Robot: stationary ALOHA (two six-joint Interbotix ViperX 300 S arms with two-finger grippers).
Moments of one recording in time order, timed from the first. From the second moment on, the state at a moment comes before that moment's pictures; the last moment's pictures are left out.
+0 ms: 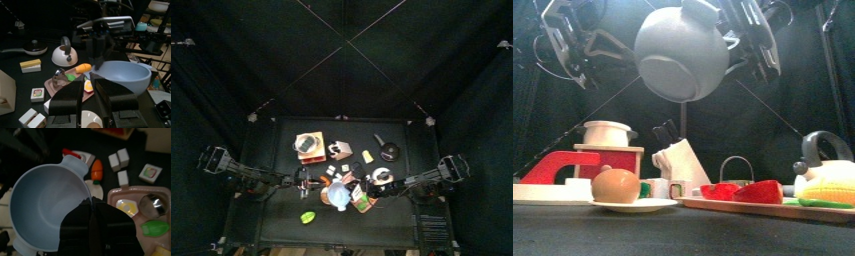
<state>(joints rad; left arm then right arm) -0.22 -0.33 1.08 -0.37 -0.71 0.15 0.23 -0.16 0.55 -0.98 0.54 1.87</state>
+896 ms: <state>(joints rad) -0.22 -0.33 1.08 -0.37 -0.71 0.15 -0.35 -0.28 0.58 -0.68 0.60 1.43</state>
